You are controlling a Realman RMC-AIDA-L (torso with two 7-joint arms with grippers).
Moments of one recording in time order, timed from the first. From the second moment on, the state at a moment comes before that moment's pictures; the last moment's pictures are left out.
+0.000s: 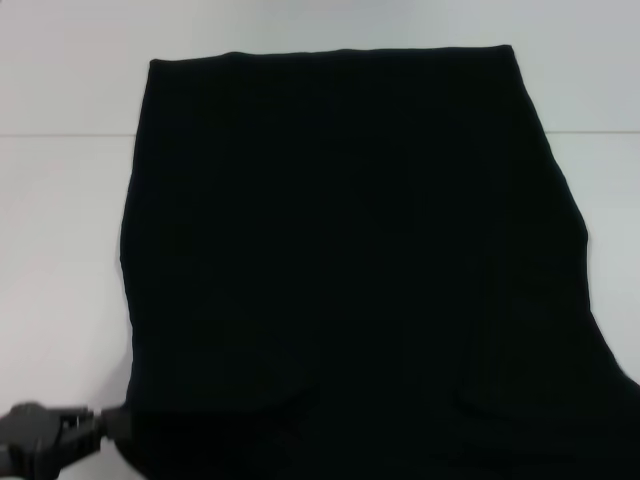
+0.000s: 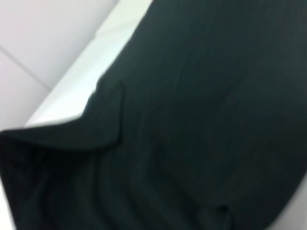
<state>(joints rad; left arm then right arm) -0.30 -2.14 0.21 0.92 2.35 2.00 -1.64 0.26 1.89 -0.42 -0.65 -2.30 -1.80 1.67</state>
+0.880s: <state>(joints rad) -0.77 -1.97 0.20 0.59 2.35 1.29 -1.74 0.75 1.90 -0.49 -0.49 -2.30 -1.19 1.96</state>
